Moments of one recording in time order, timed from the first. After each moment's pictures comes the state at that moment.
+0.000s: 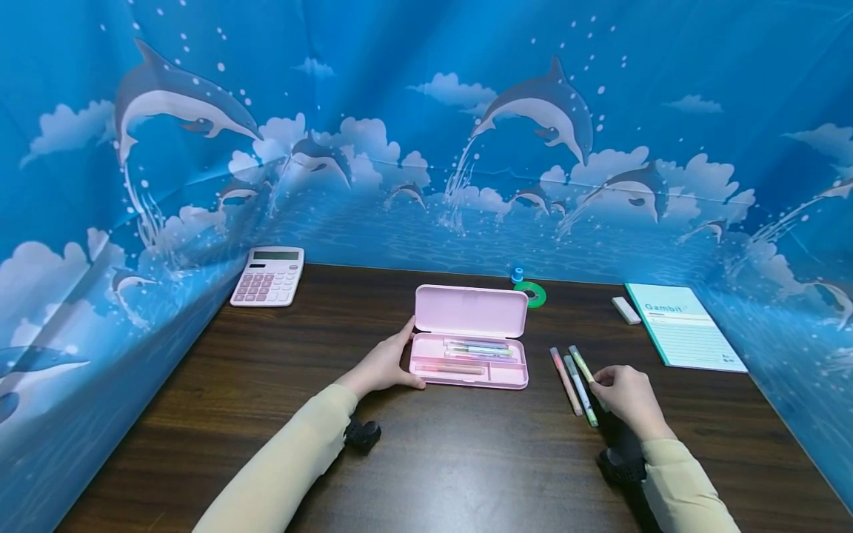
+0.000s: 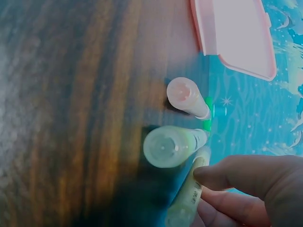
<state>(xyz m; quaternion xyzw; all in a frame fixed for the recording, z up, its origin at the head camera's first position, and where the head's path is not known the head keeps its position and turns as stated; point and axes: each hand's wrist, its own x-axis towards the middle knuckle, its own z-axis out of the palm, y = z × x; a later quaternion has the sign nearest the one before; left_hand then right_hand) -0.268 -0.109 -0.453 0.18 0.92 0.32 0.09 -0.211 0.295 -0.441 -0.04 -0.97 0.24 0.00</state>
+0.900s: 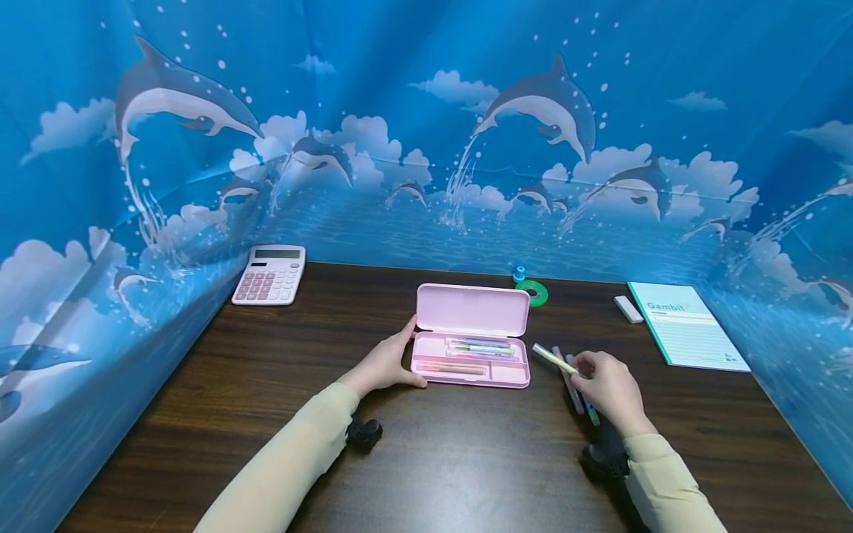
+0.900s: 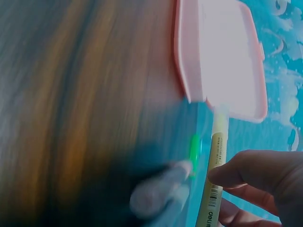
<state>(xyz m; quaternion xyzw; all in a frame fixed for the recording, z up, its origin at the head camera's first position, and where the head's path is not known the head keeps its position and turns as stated) -0.268 -0.109 -0.454 0.18 0.92 0.32 0.09 -0.215 0.262 -0.434 0.00 -0.97 0.22 0.06</state>
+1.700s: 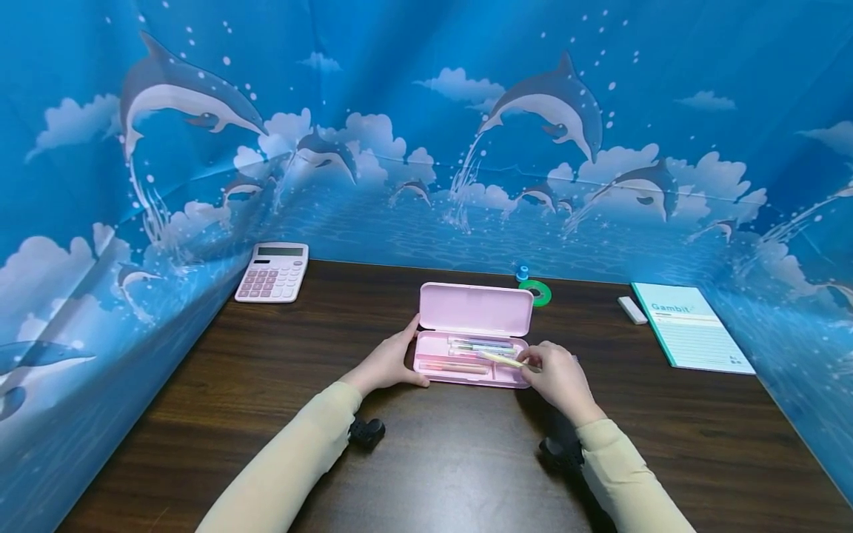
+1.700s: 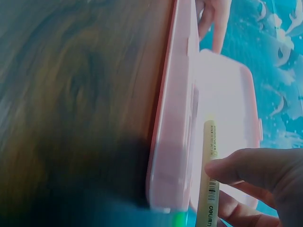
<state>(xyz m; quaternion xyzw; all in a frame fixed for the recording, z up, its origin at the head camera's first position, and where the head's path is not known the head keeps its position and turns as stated) -0.266 -0.107 -0.451 0.18 0.93 0.32 0.09 -0.229 0.192 -0.432 0.11 -0.96 0.24 0.08</state>
